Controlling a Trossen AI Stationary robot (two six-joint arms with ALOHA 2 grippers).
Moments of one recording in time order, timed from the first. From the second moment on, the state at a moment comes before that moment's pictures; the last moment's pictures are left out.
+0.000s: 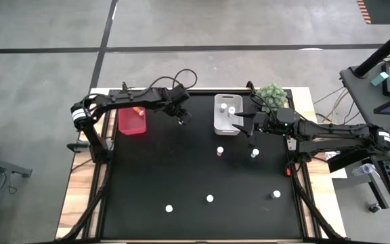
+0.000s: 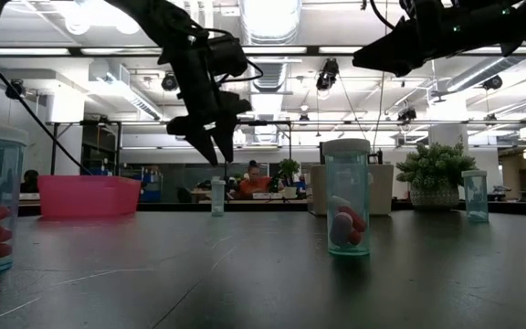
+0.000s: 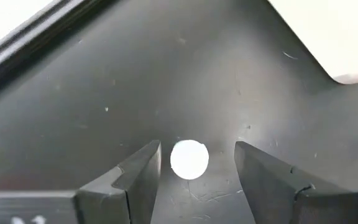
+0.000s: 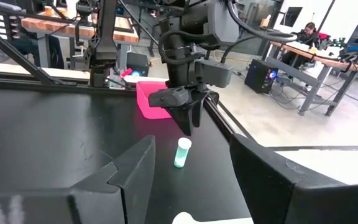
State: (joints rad) left arm 0.44 1.71 1.30 -0.67 -0.13 -0.41; right arm -0.23 0.85 0.46 0.28 0.00 -0.20
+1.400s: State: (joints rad) left arm 0.40 1.71 1.09 -0.41 -0.22 -0.49; right arm -0.23 0.85 0.46 0.28 0.00 -0.21
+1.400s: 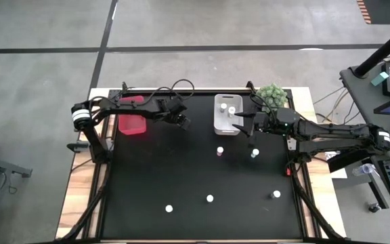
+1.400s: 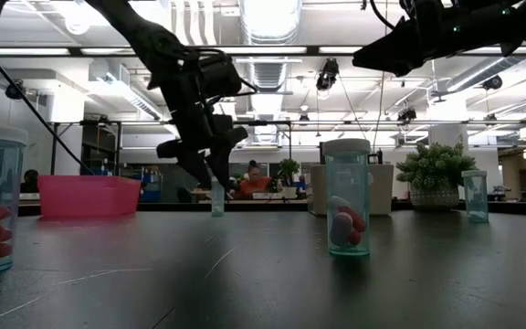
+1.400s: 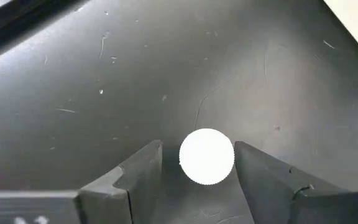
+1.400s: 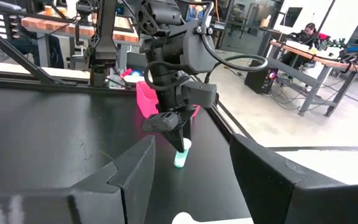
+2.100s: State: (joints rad) left arm 0.39 1.66 1.08 -0.41 -0.21 -0.47; right arm -0.23 0.85 0.46 0.28 0.00 -0.21
